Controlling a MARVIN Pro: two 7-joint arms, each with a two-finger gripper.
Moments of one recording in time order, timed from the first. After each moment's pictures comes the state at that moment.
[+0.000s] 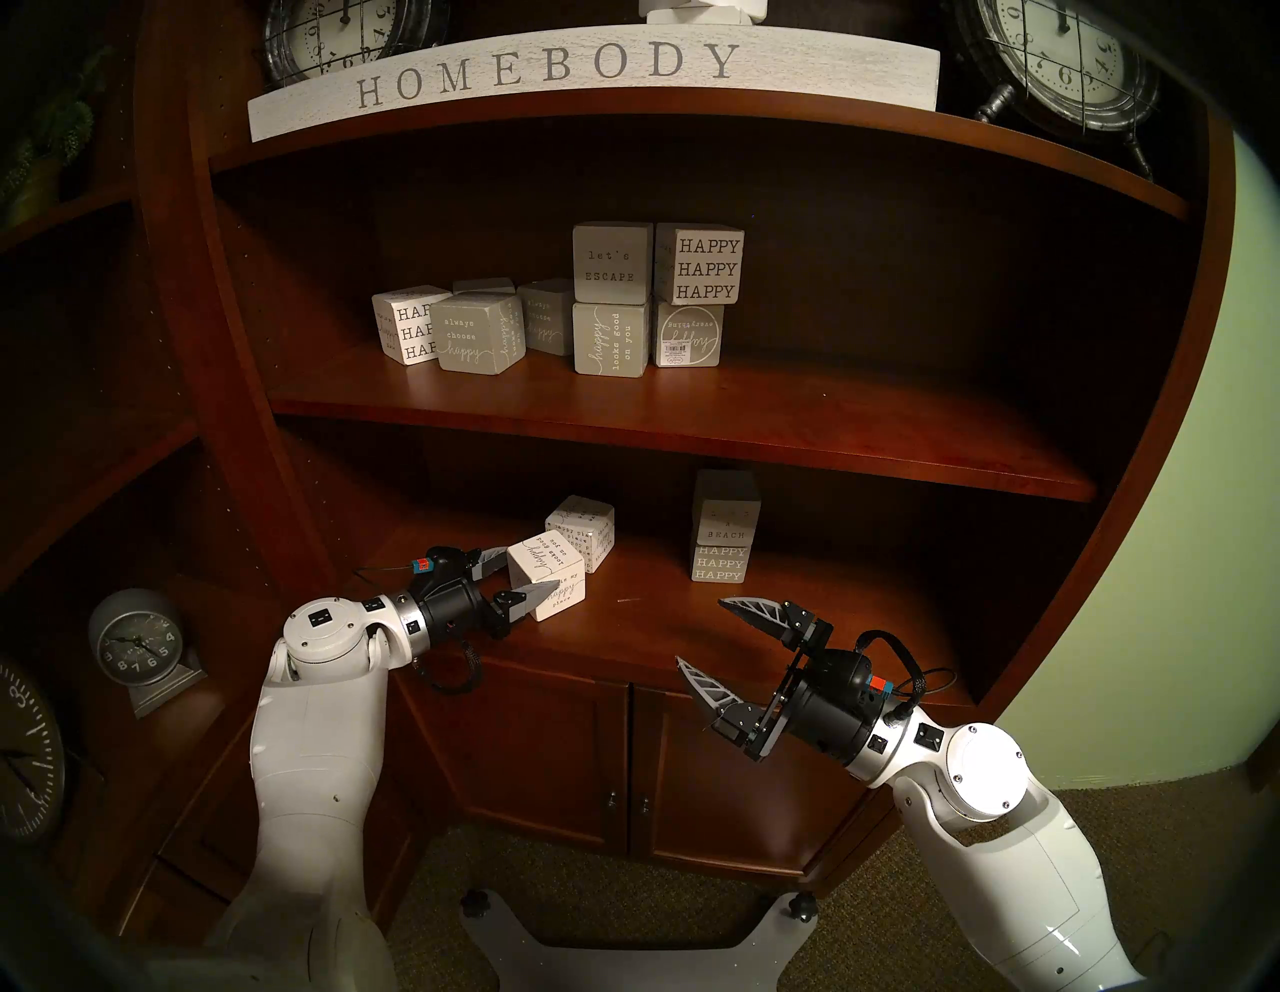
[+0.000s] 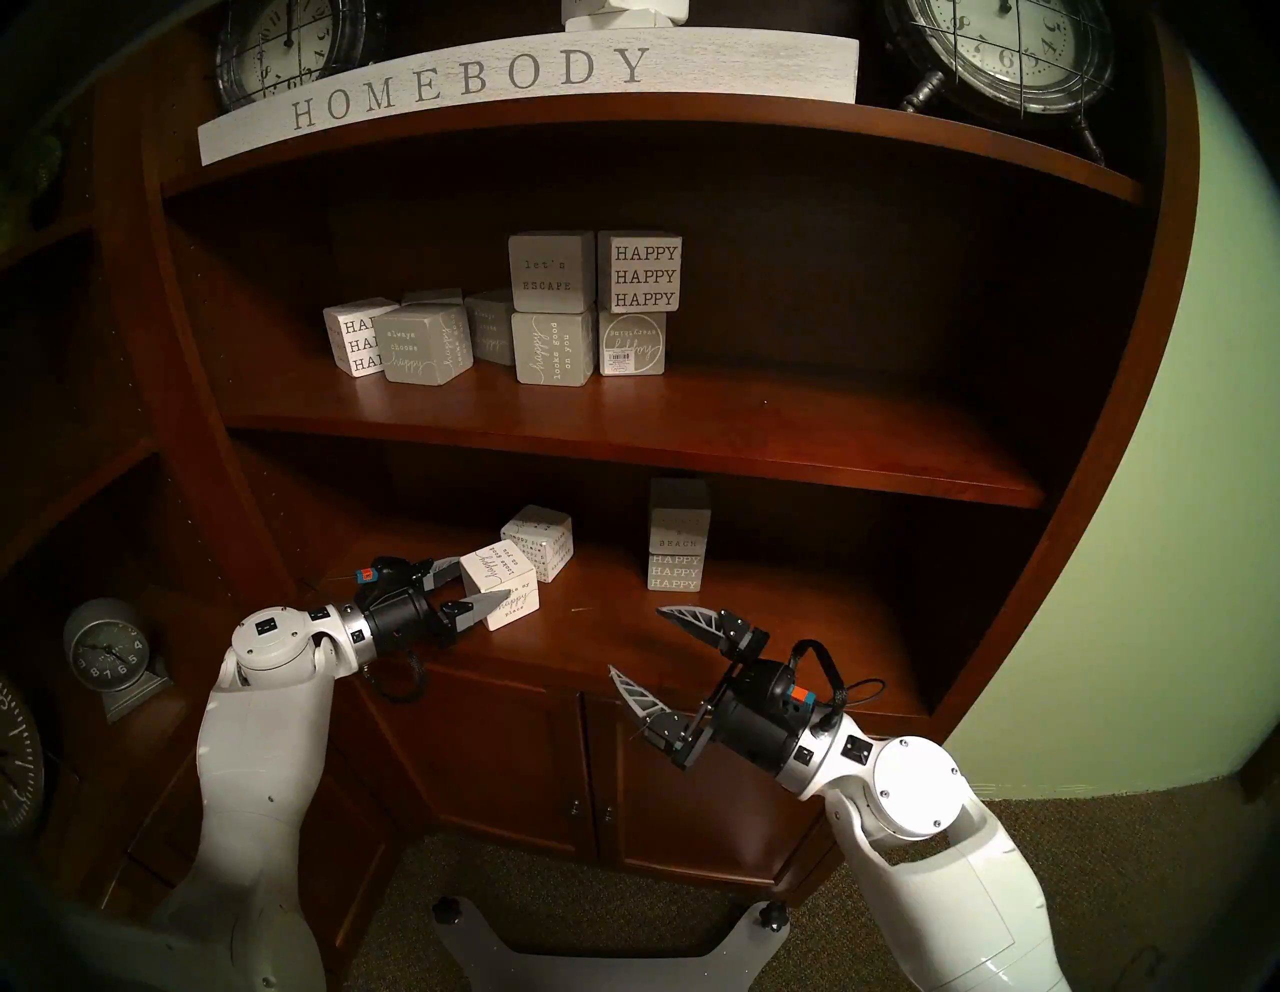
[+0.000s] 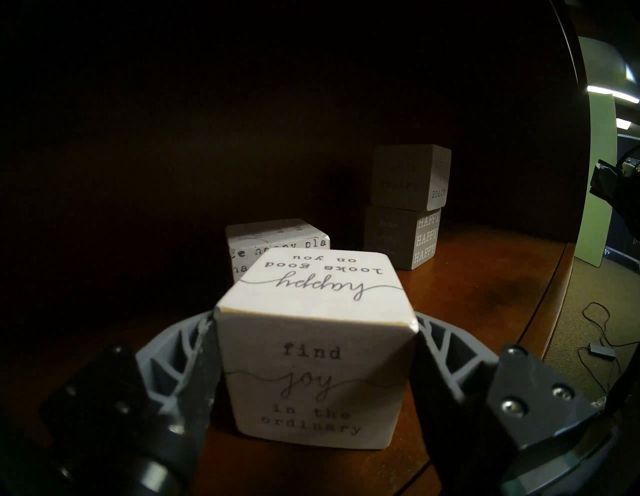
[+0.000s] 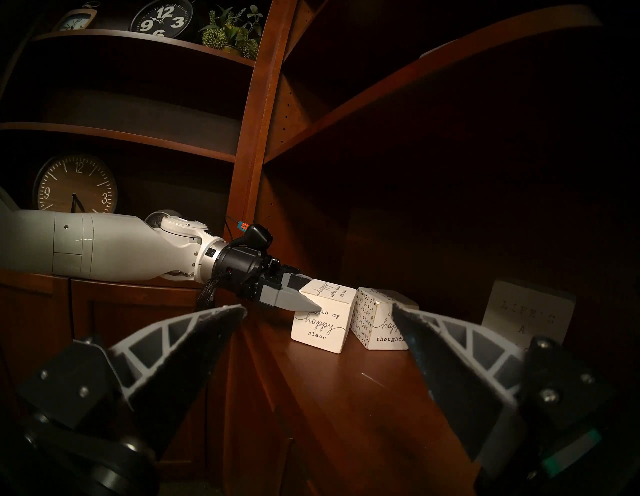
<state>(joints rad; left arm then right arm) 1.34 -1.46 -1.90 -1.32 0.09 0.03 -1.12 -1.84 -1.13 1.45 -1.89 0.31 -0.25 0.71</state>
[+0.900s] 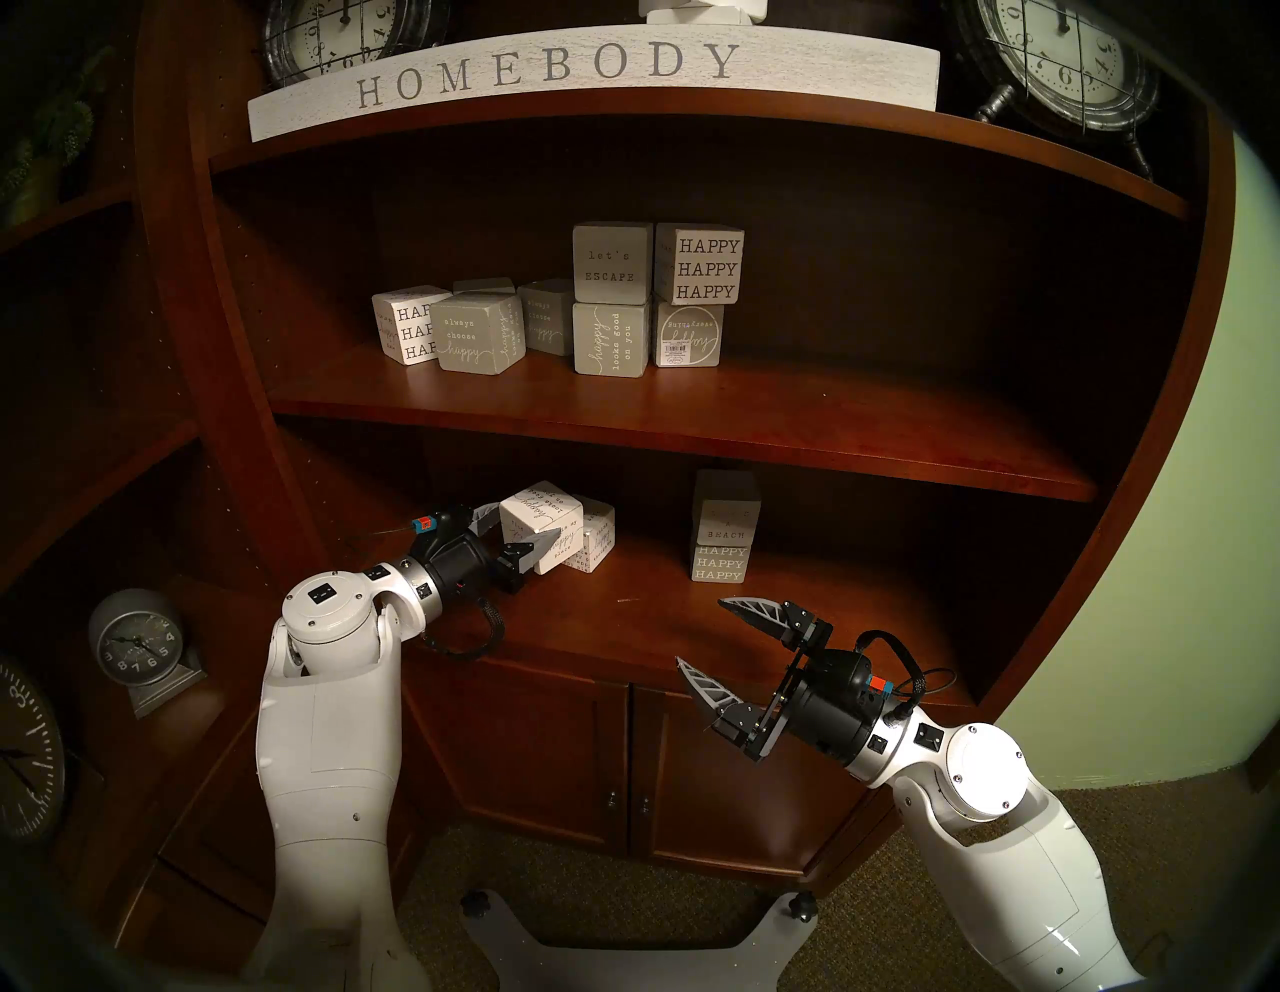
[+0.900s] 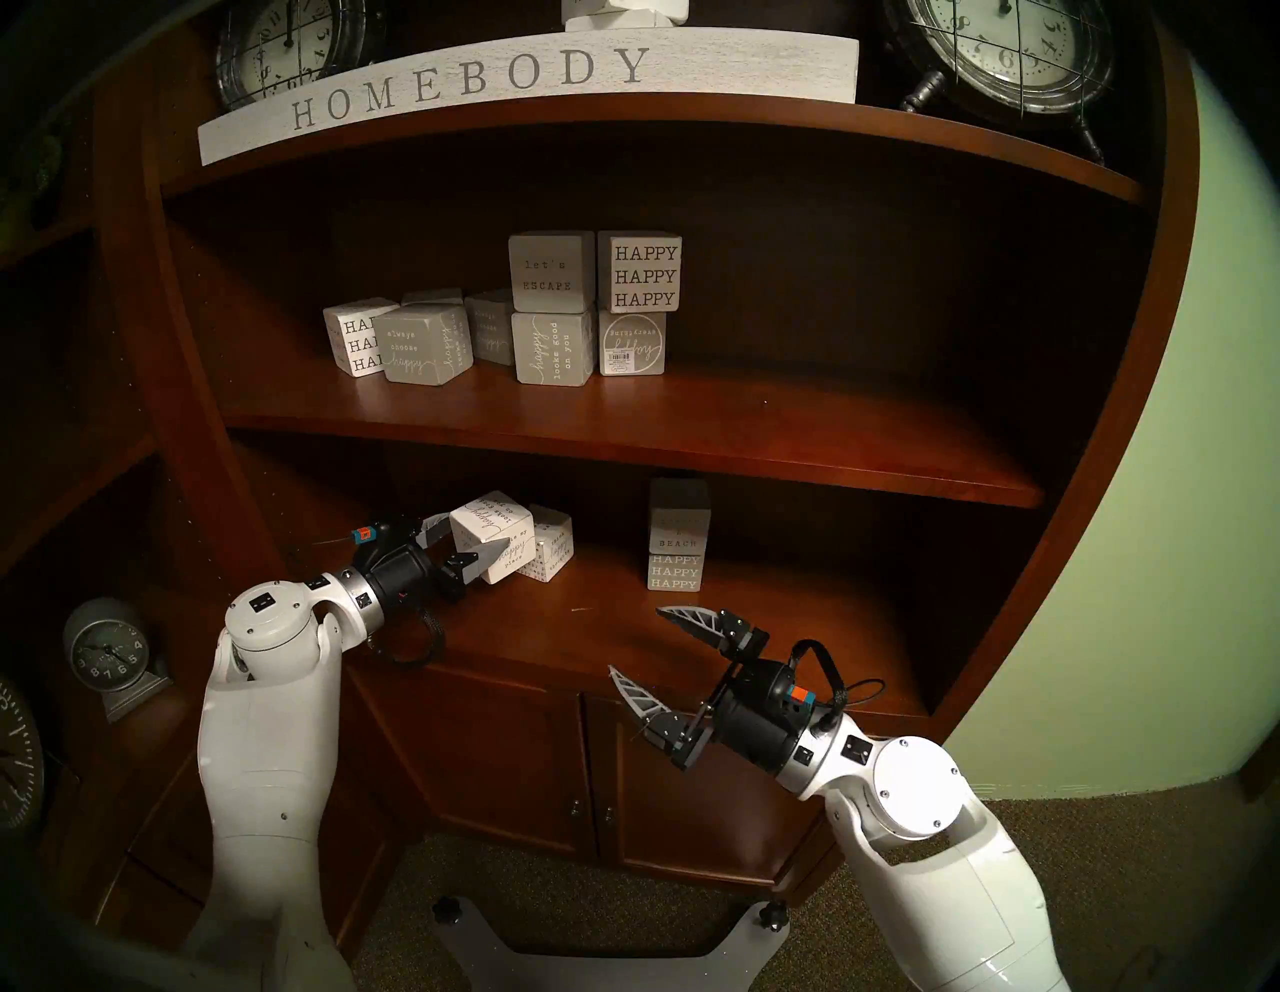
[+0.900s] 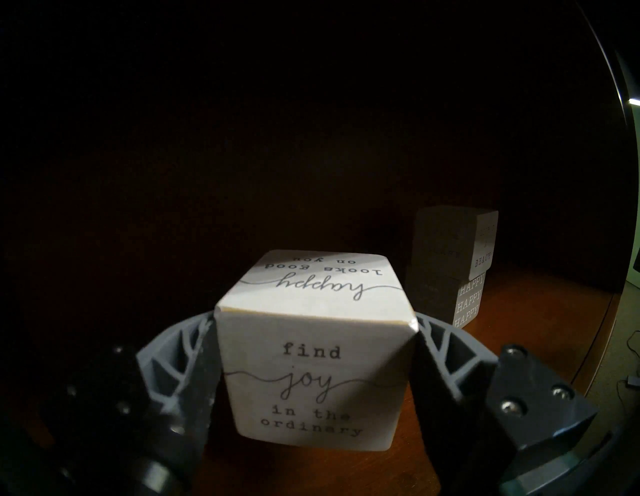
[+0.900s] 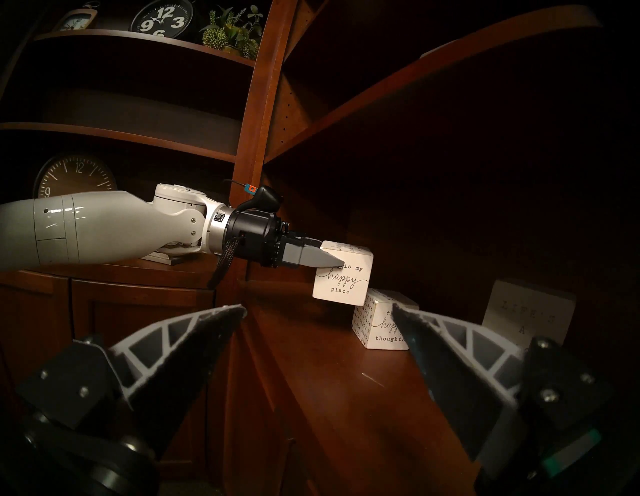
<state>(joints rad) 1.37 -1.56 -1.88 -1.57 0.13 0.20 -0.94 -1.84 -1.14 1.46 -1.89 0.31 -0.25 0.72</state>
